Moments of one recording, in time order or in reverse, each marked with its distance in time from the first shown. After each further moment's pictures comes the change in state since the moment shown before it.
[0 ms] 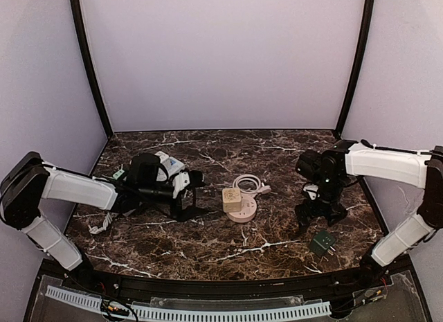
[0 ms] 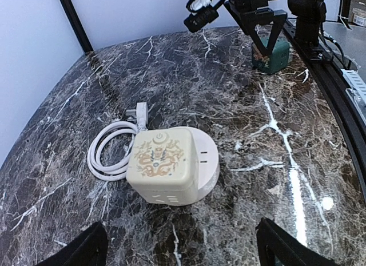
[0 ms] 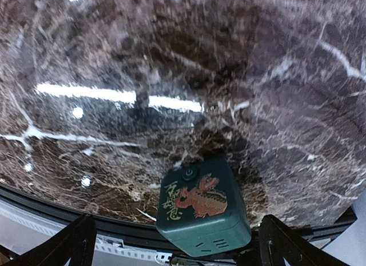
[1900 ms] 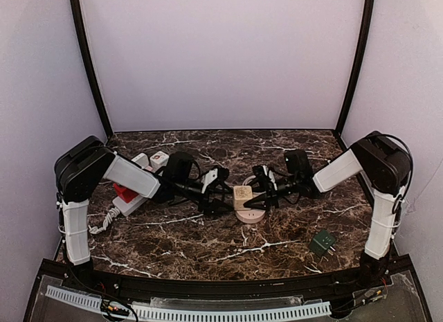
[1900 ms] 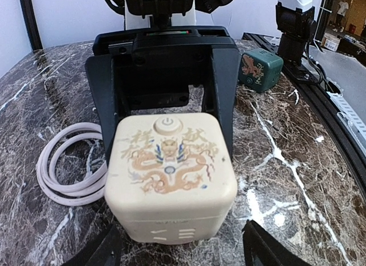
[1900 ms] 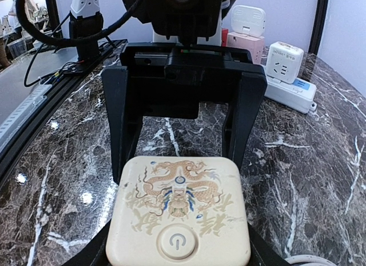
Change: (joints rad) left arm -0.001 0.476 0.335 0.115 0.258 -0.126; right arm -0.104 0.479 -0.185 1.695 -0.983 -0.982
